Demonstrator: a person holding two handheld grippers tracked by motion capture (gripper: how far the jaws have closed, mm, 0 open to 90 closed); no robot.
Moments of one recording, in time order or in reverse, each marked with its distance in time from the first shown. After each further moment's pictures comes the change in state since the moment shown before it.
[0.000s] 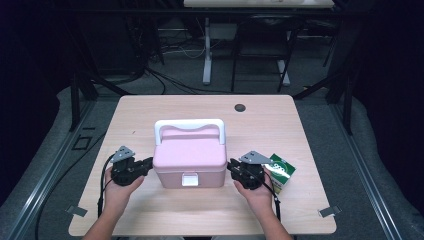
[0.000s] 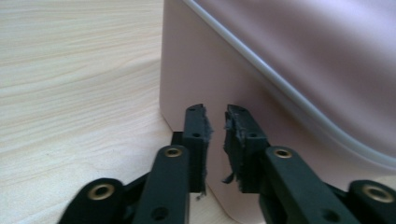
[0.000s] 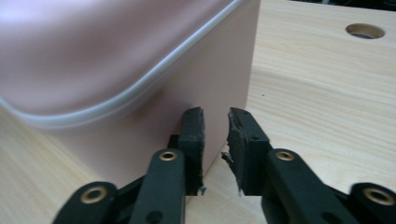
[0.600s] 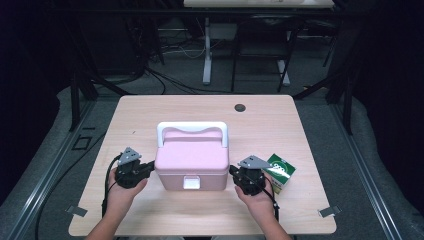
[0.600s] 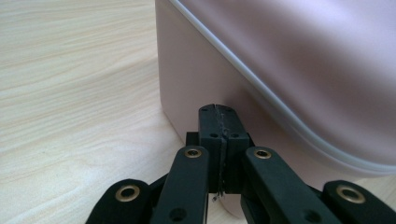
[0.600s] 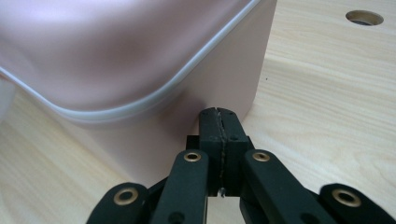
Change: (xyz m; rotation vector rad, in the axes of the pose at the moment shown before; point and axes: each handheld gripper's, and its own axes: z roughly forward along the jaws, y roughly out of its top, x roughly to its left) left arm -0.021 0.004 -0.001 0.053 0.039 0.059; right arm 0.013 -0.002 -0.017 0.060 -0.026 -0.011
